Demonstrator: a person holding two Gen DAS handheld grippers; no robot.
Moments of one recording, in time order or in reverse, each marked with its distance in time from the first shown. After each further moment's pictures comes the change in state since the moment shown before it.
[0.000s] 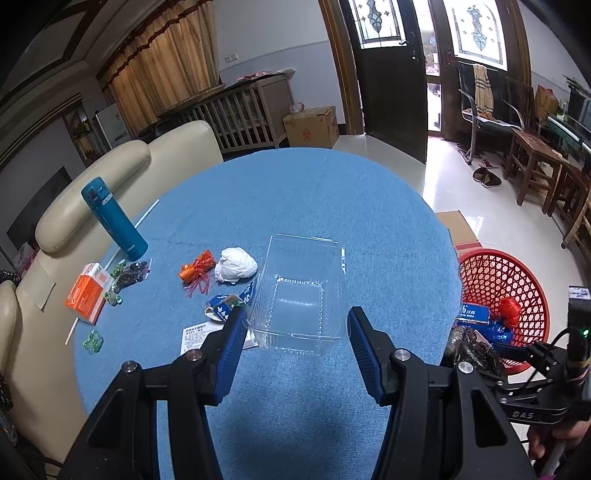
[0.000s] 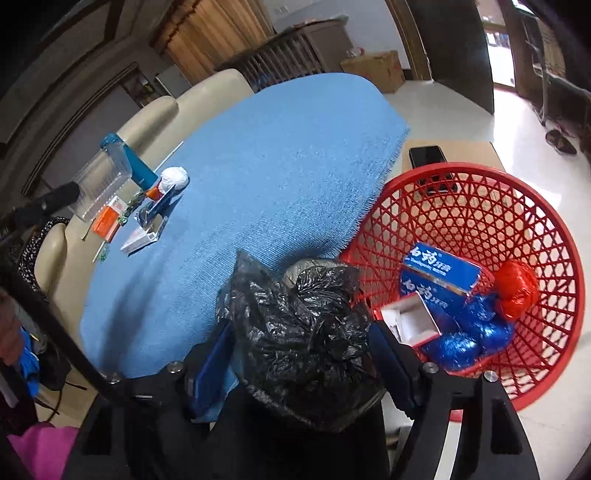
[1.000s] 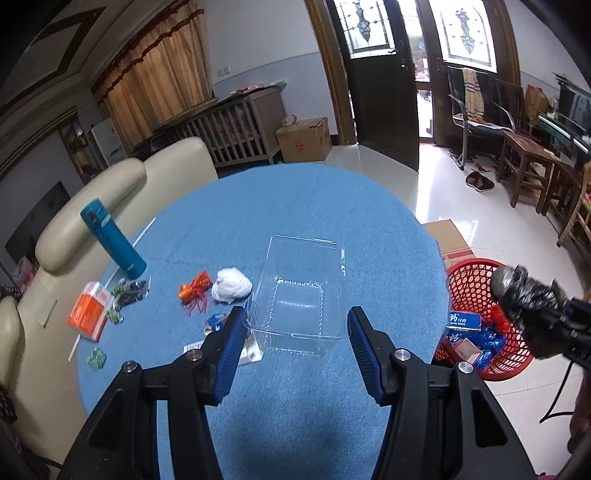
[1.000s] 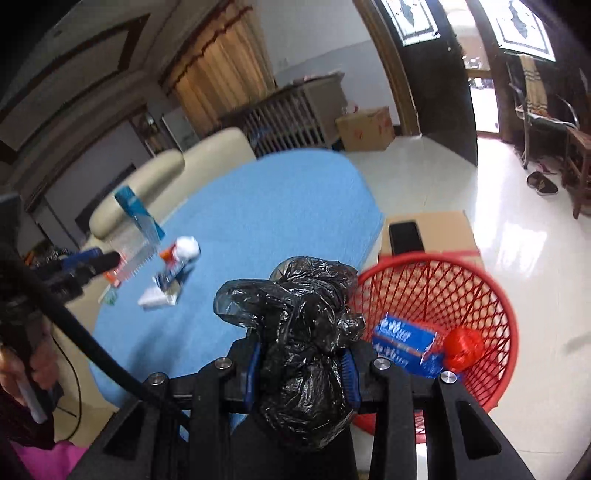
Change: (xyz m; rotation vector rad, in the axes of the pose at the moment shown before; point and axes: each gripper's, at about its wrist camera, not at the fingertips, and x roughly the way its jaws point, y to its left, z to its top) left arm -0.021 -0.016 0.015 0.048 -0.059 -0.009; right arm -0.094 0.002 0.033 -0.013 -0.237 -0.030
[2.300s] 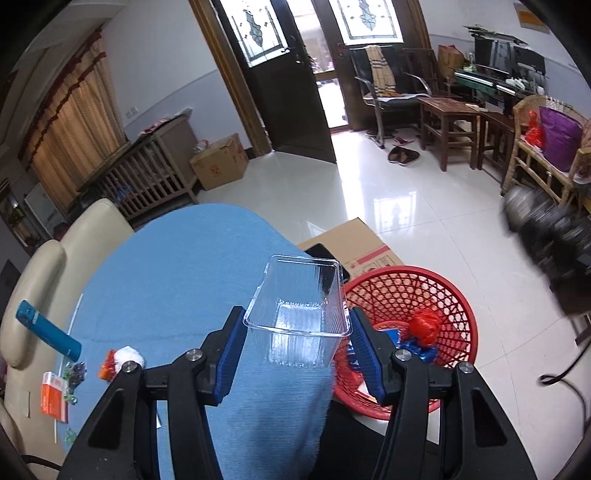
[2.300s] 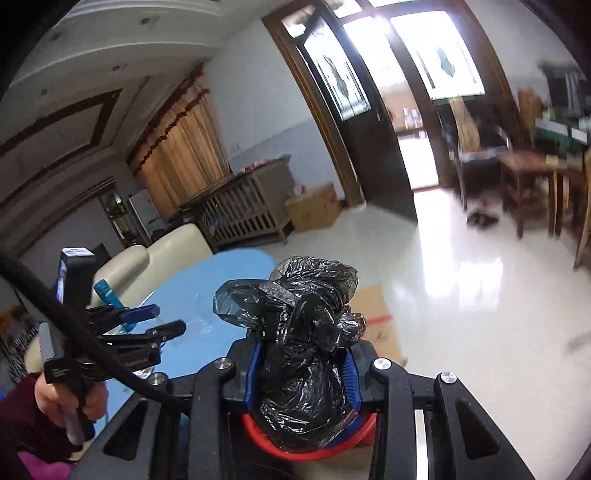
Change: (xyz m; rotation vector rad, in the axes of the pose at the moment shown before) left arm 0.008 -0.156 0.045 0.273 -0.027 -0.200; right arm -0.143 -0.090 0.008 0.134 -0.292 -0.130
